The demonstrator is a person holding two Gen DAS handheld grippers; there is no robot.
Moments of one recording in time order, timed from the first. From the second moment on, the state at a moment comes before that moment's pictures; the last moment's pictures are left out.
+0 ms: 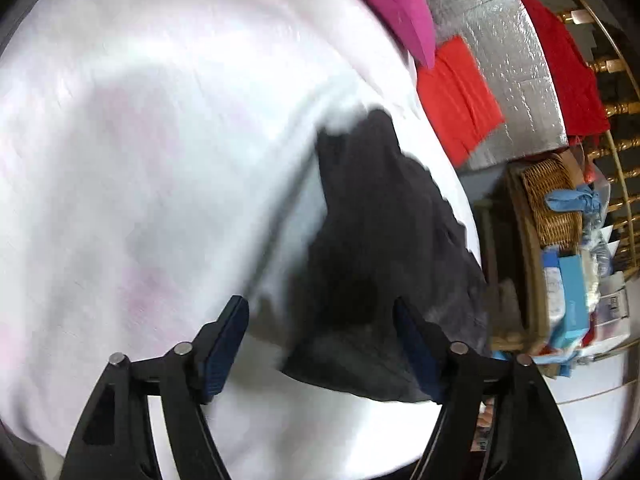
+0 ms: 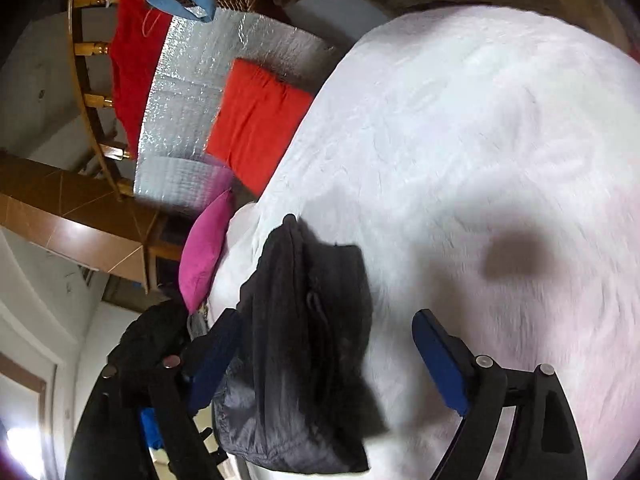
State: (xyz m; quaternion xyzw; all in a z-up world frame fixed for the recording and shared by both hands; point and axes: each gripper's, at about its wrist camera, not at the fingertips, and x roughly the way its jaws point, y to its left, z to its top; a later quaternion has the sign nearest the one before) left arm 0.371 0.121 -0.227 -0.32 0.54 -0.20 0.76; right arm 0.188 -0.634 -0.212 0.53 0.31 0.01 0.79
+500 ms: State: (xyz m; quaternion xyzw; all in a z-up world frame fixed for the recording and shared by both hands) left arm 0.473 0.045 -0.249 -0.25 0.60 -0.35 0.68; right arm 0.317 -0.590 -0.249 0.43 0.48 0.15 0.75
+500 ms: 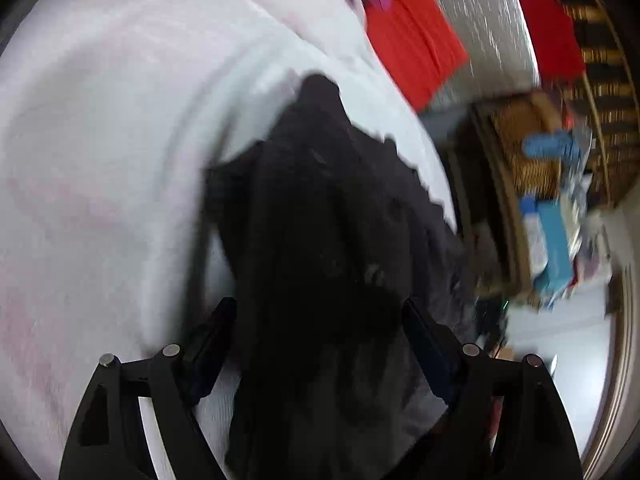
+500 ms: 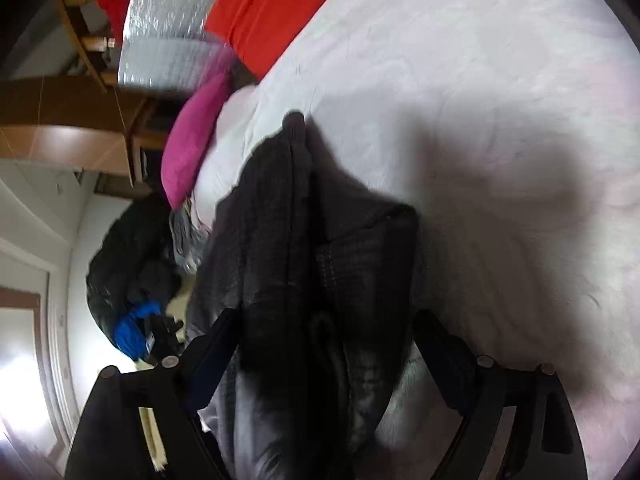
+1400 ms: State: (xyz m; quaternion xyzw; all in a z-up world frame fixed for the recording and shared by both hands) left arm 0.436 -0.037 -0.203 -0.18 0.55 -0.42 0.70; right arm 0.317 -0.490 -0.219 0.35 0.51 0.14 0.78
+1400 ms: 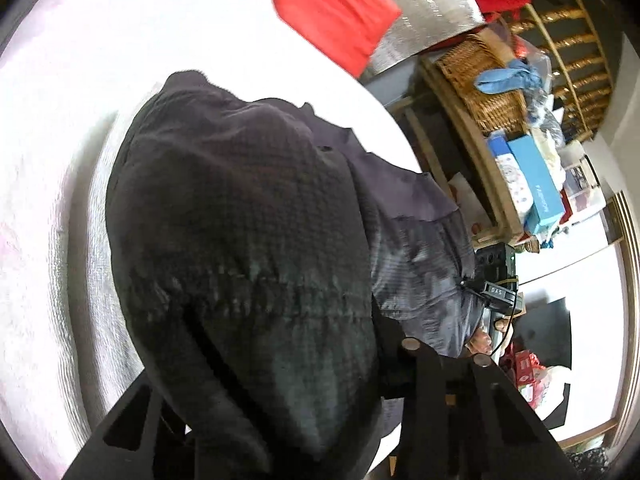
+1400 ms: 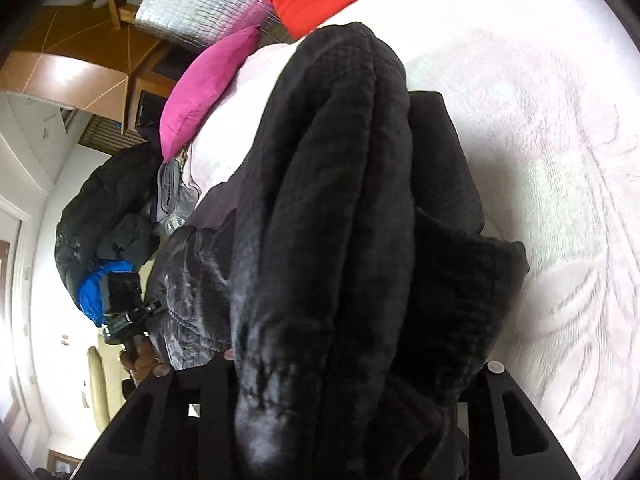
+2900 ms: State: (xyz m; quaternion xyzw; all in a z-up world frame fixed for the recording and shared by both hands) left arm 0.418 0.042 -0.196 -0.13 0.62 -0.33 0.70; right arm 0.270 -0.586 -0.146 0.37 0.44 0.03 0.82
